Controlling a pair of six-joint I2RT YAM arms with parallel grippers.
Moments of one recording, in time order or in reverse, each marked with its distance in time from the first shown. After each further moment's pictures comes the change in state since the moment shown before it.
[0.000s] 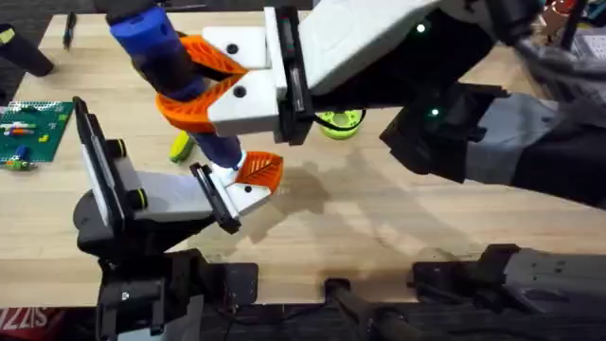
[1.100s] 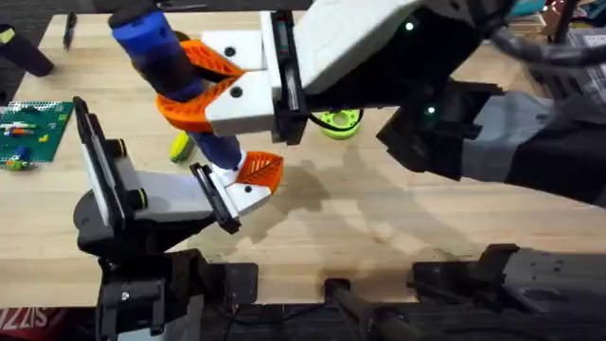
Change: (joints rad) left arm 0.000 0.000 0.000 -0.001 0.000 -0.001; right arm 0.000 0.015 0.011 -0.037 0.004 -0.003
